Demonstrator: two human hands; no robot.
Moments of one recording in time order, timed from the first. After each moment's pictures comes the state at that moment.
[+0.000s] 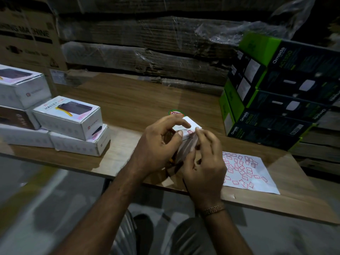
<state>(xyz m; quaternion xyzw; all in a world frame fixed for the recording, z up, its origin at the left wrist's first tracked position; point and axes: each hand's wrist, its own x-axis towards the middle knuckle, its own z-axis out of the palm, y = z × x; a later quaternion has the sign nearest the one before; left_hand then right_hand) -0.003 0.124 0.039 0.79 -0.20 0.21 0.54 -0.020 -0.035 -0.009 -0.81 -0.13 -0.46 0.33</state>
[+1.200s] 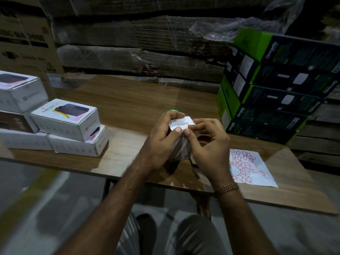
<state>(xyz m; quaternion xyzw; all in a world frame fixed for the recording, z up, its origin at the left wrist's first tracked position) 0.010 0.114 0.028 0.76 -0.18 0.11 0.61 0.001 -0.054 0.031 -0.78 -0.16 -0.33 0.50</state>
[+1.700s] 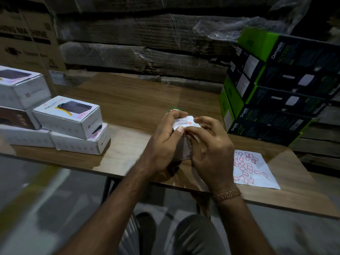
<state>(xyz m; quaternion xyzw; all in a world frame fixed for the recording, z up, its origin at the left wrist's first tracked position) 0.012 0.109 0.019 0.76 -0.20 0.16 0.60 -0.011 -0.055 0.029 -0.82 -0.23 -0.41 0.31</state>
